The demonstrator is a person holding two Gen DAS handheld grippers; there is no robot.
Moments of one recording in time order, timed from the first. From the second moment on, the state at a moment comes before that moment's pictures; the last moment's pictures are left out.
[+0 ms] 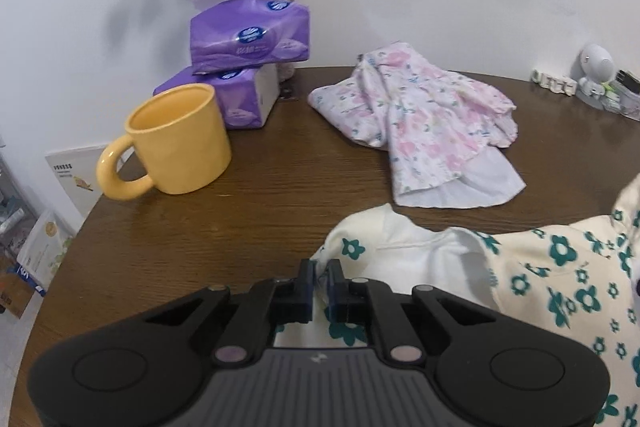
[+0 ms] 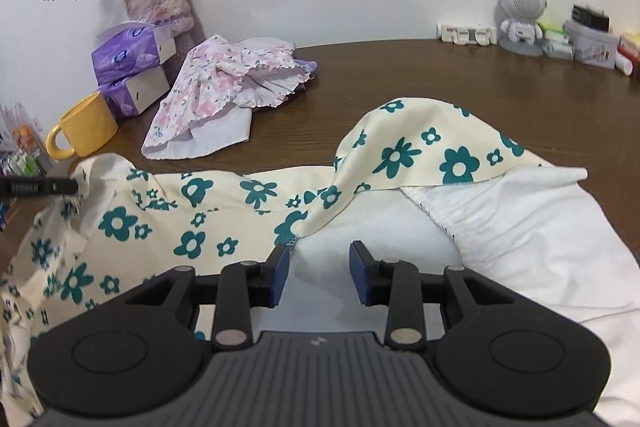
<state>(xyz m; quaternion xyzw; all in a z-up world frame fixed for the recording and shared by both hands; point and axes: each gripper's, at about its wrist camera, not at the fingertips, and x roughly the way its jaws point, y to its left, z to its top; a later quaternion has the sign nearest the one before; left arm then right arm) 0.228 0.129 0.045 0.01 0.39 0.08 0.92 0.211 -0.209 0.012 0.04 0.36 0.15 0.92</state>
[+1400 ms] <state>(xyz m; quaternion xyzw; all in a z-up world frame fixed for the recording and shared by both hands) 0.232 0.087 0.031 -0.07 0.40 -0.14 0.90 0.197 -0.191 0.007 -0.02 0.33 0.15 0.93</state>
